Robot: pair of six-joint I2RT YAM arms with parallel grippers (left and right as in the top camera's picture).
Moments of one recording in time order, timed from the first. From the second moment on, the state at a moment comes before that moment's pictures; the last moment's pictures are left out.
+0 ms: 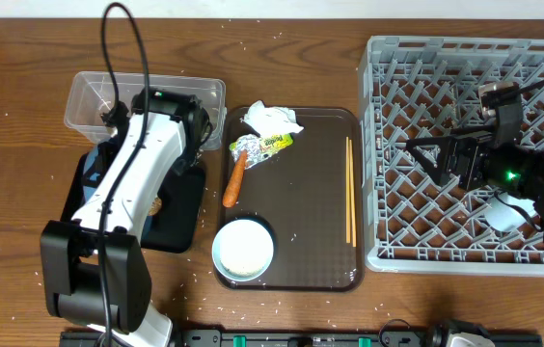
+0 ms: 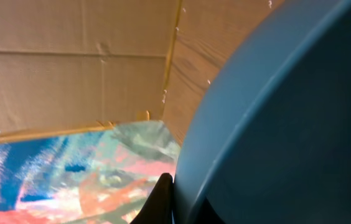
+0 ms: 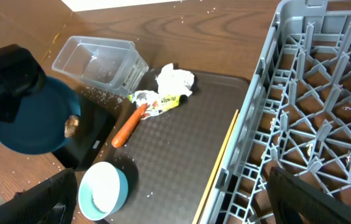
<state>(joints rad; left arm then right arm) -0.20 1.74 1.40 -1.70 -1.03 -0.71 -0.16 1.15 1.33 -1.02 -0.72 -0.06</state>
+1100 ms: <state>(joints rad) -0.23 1.19 1.57 -1.18 -0.21 -0.55 0.00 1.15 1.33 -0.99 -0.72 -0.05</state>
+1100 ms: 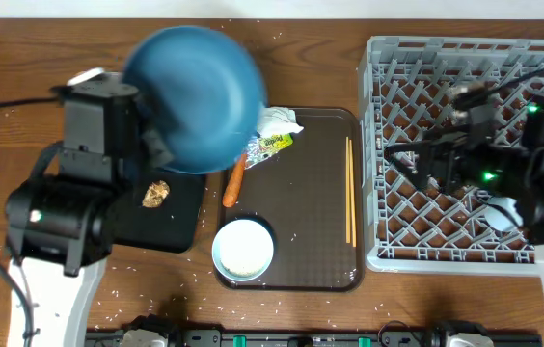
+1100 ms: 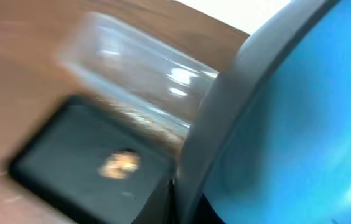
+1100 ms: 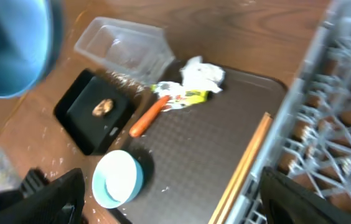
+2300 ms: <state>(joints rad) -0.59 1.28 1.57 -1.07 0.08 -0.38 0.30 1.20 1.33 -0.89 -0.04 0.10</state>
